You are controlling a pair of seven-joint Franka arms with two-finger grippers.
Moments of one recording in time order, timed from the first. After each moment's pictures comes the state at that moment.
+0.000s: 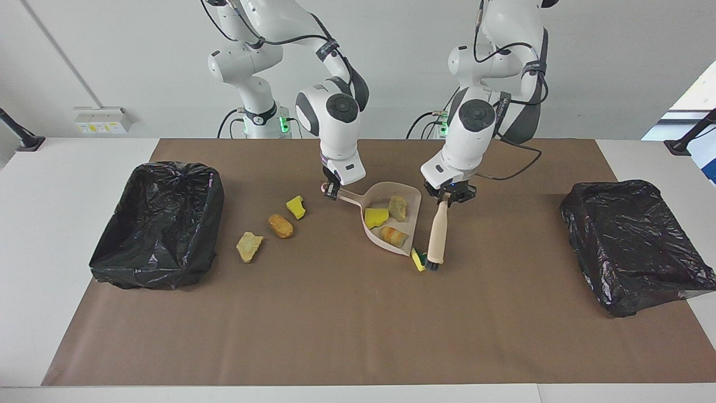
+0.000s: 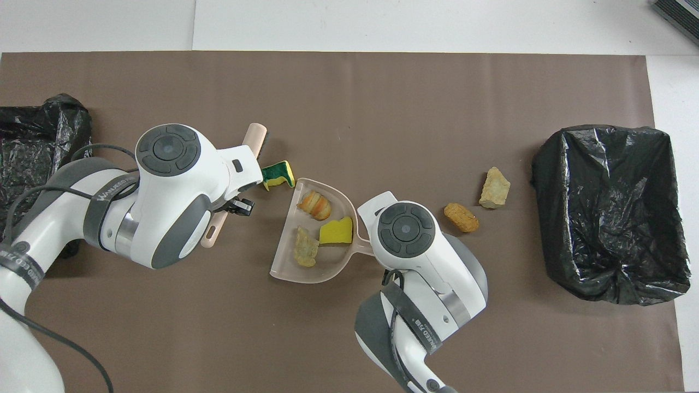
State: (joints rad) left arm 0.02 0.25 -0.41 -1.89 0.21 2.03 -0.02; right arm 0.60 0.17 -0.02 -2.04 -0.04 2.08 -0.68
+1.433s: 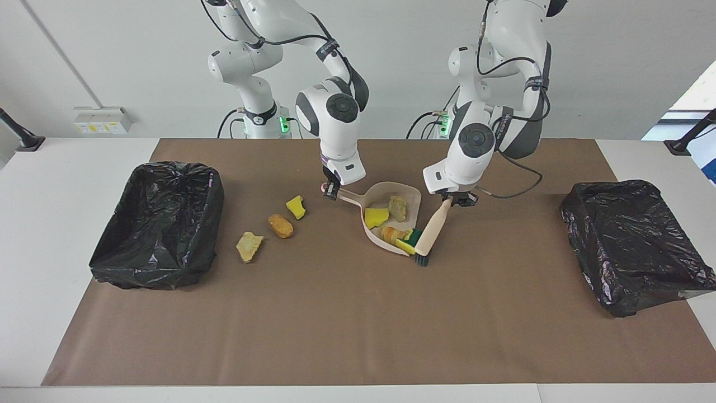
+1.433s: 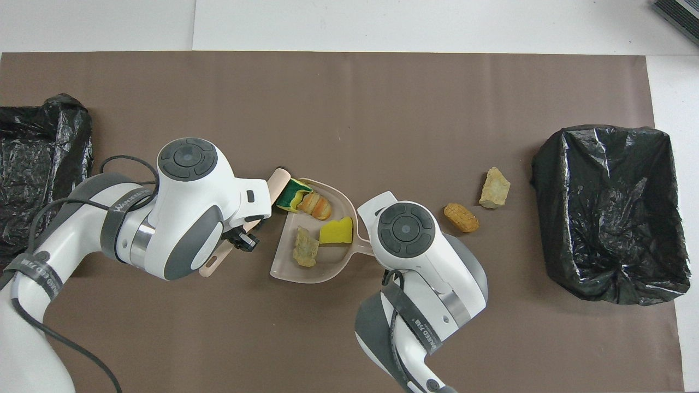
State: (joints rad) left arm -0.06 0.08 -0.46 -2.06 0.00 1.85 0.15; right arm 0.60 0.17 -0.02 -2.04 -0.04 2.08 -0.68
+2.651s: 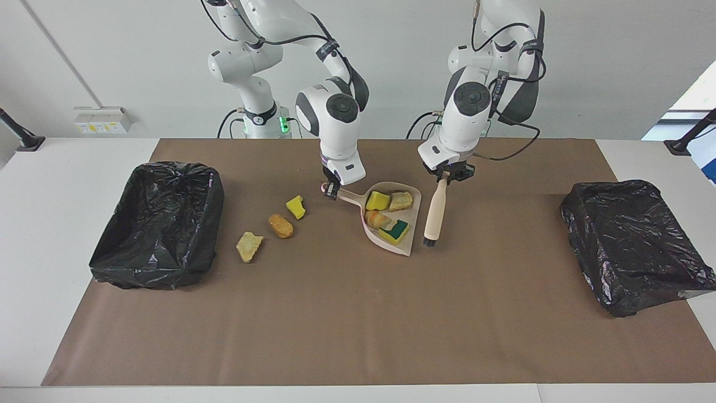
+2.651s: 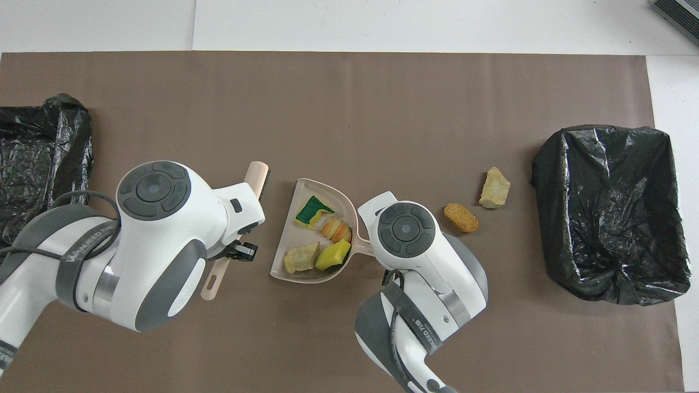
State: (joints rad) left arm -0.07 -0.04 -0.38 -2.05 0.00 1.85 -0.10; right arm 0.60 0.16 -0.02 -2.04 -0.04 2.07 -0.68
